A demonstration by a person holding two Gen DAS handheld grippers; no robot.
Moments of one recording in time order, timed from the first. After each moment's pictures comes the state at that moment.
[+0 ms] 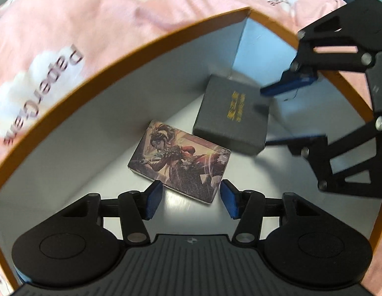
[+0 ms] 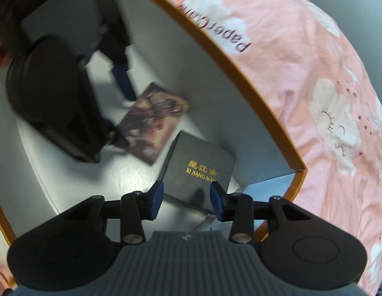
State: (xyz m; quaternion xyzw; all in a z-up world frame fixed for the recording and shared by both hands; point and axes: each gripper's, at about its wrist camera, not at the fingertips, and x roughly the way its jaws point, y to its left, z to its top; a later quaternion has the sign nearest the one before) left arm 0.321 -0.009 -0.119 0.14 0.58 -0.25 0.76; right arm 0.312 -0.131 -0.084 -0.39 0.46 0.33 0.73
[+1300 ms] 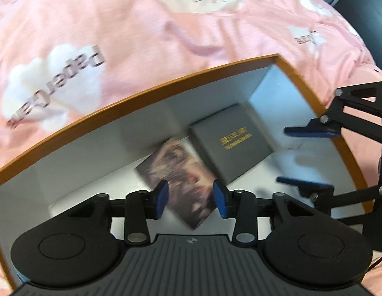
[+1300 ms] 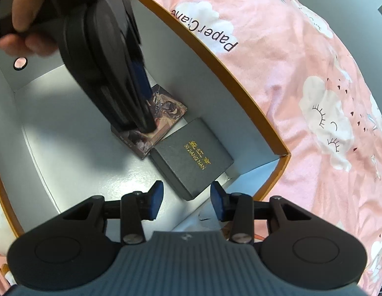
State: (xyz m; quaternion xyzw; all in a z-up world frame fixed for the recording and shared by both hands) left arm 0.351 -0.022 -0.094 0.04 0.60 -0.19 0.77; right arm 0.310 -0.162 -0.076 -0.37 0.45 0.32 0.75
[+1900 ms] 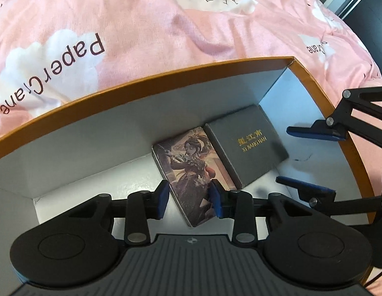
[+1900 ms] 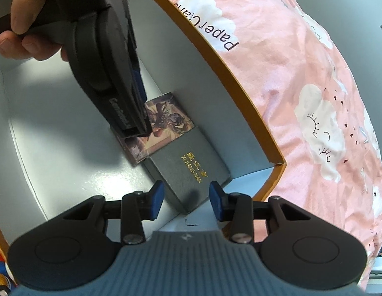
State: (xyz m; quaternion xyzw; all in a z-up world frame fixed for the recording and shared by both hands) left arm 0.359 -0.006 -0.118 0.00 0.60 -0.17 0.78; right arm 0.323 -0.158 -0.091 -0.41 0.43 0.31 0.74
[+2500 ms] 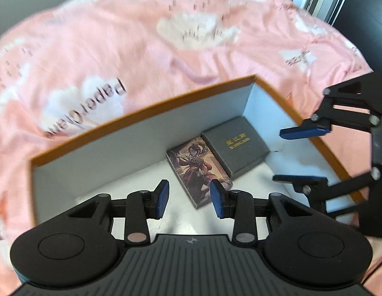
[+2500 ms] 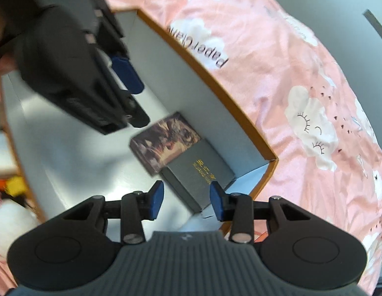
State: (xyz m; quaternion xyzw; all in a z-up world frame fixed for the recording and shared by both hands) left arm 0.289 -0.008 -0.059 0.07 0.50 -0.16 0.84; right arm 0.275 -0.164 -0.051 -0.35 0.42 0.30 0.78
